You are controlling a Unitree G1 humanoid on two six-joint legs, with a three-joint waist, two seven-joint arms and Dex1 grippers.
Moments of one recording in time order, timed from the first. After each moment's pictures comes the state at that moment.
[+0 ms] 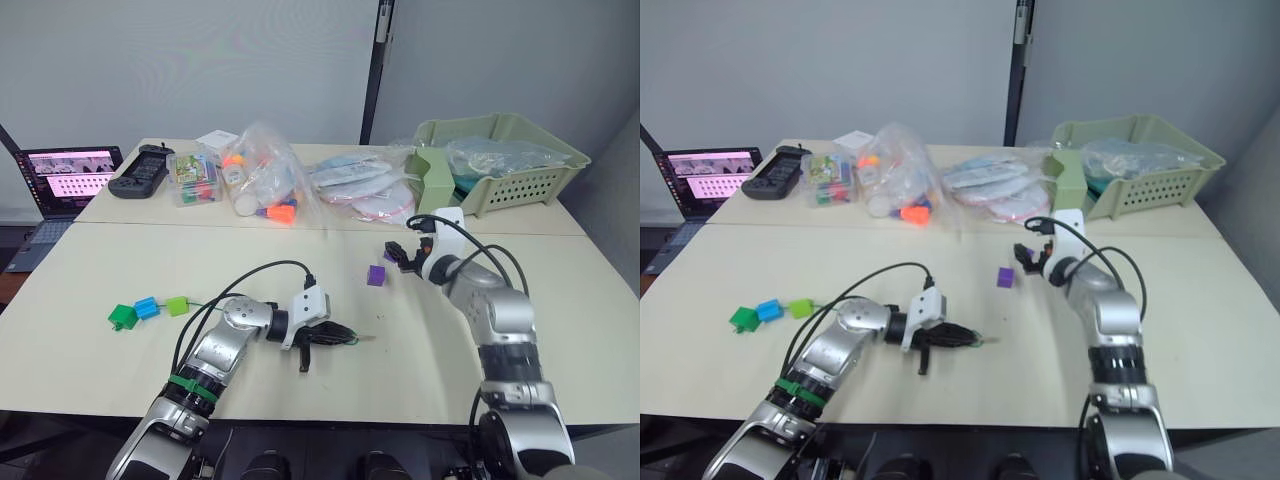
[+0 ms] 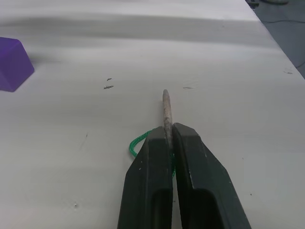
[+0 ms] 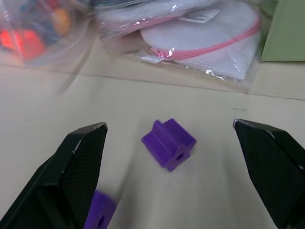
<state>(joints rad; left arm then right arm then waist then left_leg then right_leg) -0.53 0.35 -0.32 0.23 -0.13 0.16 -1.17 -0.73 -0.28 -0.15 0.28 0.25 0.68 0.24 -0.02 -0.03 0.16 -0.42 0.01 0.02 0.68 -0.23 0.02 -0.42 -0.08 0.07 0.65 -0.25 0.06</state>
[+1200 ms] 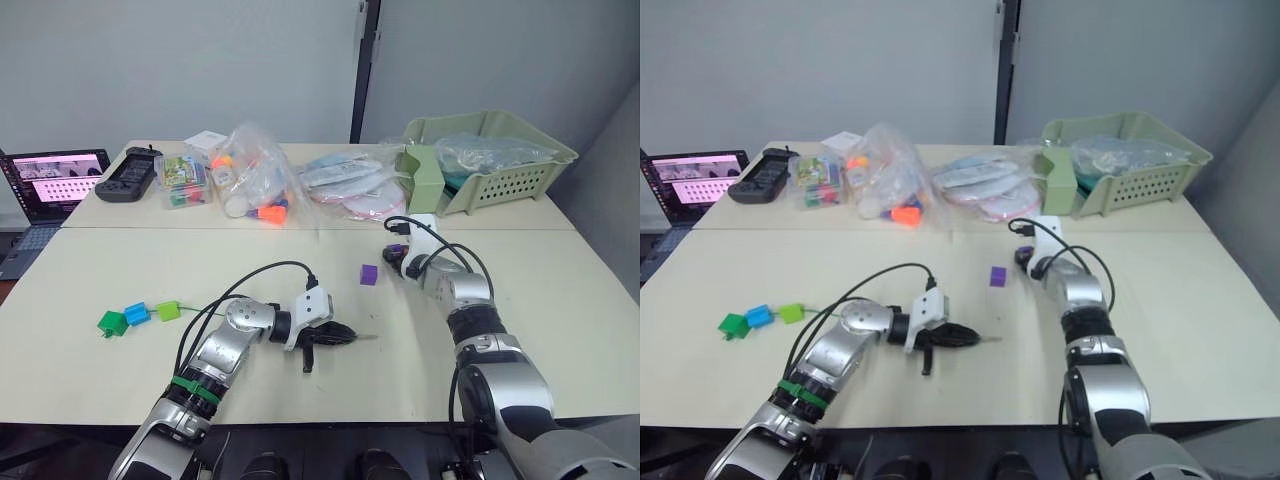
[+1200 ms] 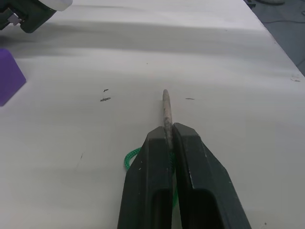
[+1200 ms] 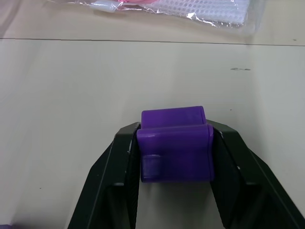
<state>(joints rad) -0.53 0.34 -0.33 0.23 -0.13 0.16 -1.15 -0.90 -0.25 -0.11 0.72 0.16 0.52 0.23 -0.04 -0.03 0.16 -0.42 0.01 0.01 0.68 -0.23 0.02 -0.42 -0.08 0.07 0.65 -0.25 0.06</state>
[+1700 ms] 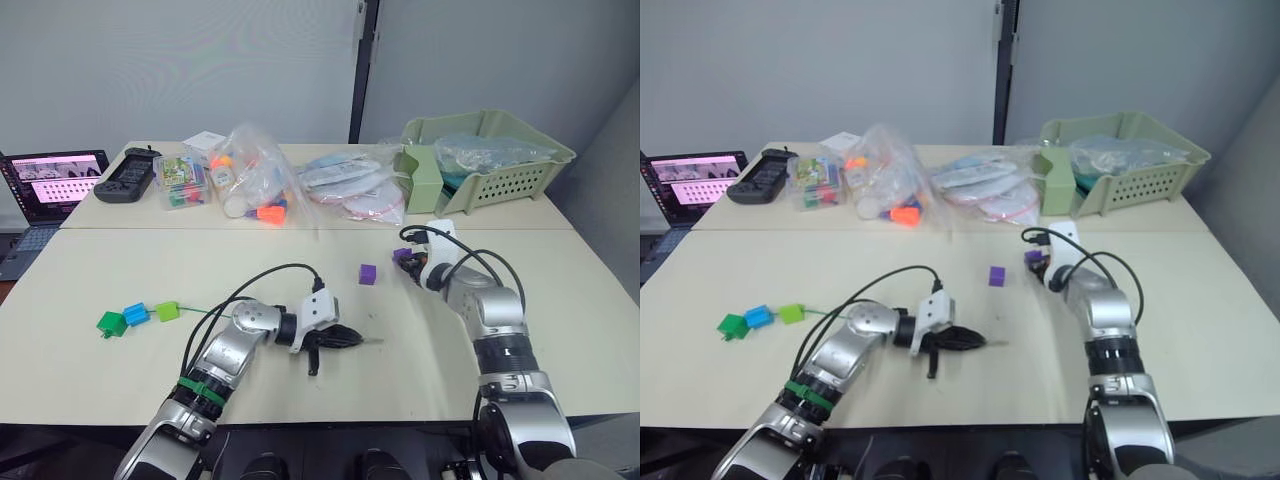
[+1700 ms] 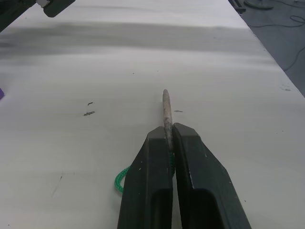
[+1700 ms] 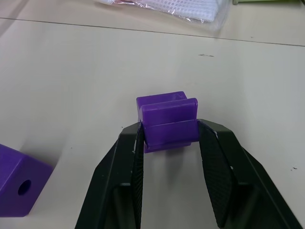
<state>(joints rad) -0.53 0.31 -0.34 0.25 -0.13 0.15 -1.16 -0.72 -0.31 -0.09 0.35 0.18 0.69 0.28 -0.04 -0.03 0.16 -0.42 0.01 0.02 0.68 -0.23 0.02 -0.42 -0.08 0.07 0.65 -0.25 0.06</state>
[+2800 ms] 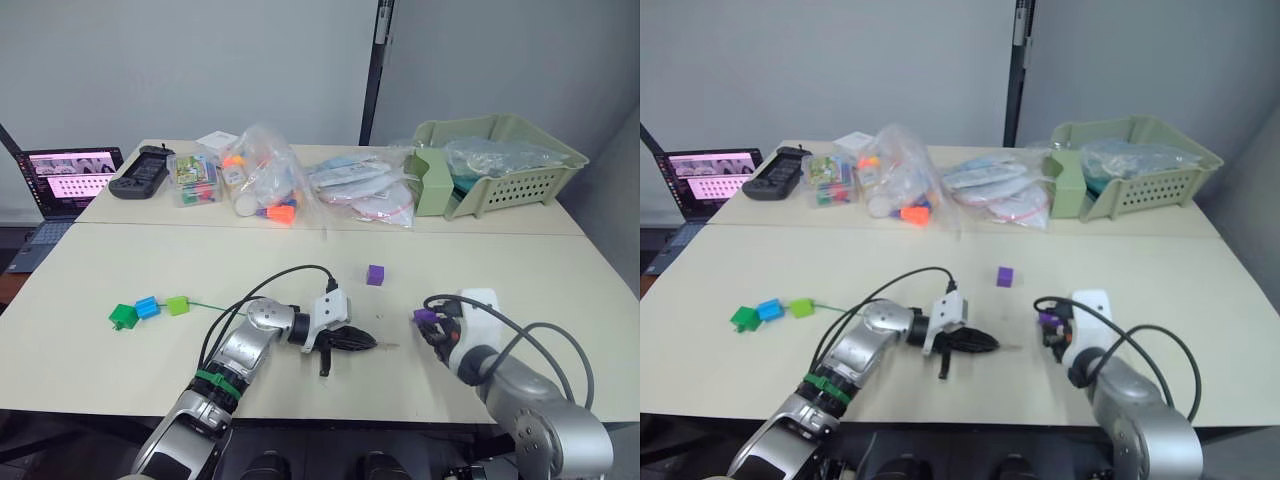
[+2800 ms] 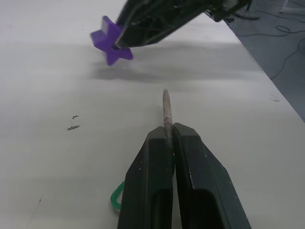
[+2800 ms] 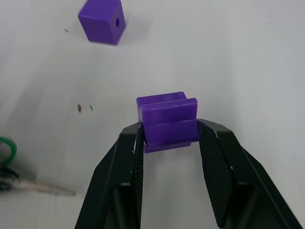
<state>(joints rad) -0.59 0.23 -0.36 0.37 -0.12 0.09 -1.21 -0.03 -0.17 -0.20 -0.84 0.26 1.30 0.12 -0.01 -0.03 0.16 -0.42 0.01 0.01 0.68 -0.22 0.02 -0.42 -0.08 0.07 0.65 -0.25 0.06</state>
